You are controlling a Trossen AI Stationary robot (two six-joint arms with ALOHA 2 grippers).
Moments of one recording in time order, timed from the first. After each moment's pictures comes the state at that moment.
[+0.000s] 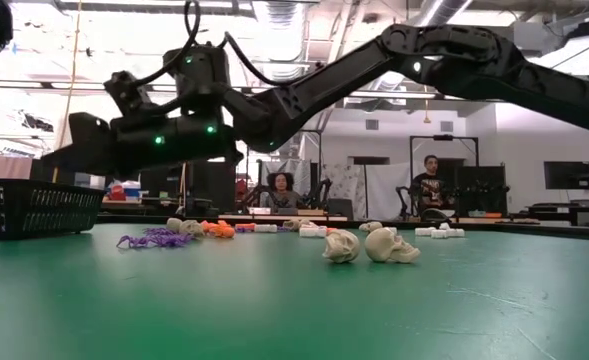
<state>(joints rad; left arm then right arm) -1.03 0.83 0.96 -1.16 -1.27 -0.85 -0.04 2.71 2.25 0.39 -0.16 -0.12</state>
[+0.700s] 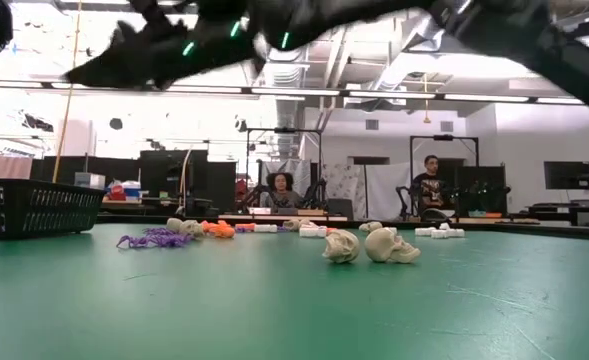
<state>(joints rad) -1.03 0.83 0.96 -1.16 -1.26 -0.86 -0.03 2.45 2.25 -0.07 -0.22 -0.38</state>
